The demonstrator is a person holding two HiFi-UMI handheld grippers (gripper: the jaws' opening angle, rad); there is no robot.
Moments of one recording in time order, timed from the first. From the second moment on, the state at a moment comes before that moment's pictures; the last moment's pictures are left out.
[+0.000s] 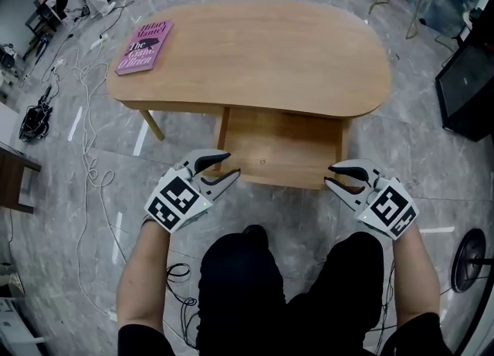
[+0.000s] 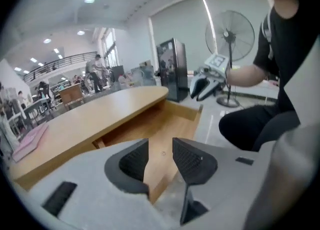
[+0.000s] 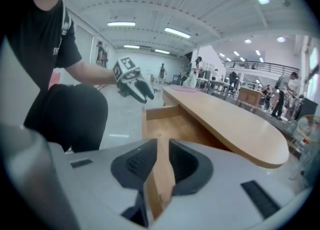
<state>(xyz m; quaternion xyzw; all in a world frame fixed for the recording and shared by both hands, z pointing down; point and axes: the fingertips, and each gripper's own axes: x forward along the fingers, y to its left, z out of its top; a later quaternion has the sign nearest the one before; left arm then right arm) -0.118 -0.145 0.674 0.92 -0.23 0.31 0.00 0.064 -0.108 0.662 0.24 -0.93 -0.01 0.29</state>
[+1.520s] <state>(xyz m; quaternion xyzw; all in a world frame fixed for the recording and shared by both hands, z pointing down) -0.120 -0.190 0.360 0.93 -0.35 0.13 0.07 -0.021 -0.175 0.370 0.39 -0.90 0.16 0.10</state>
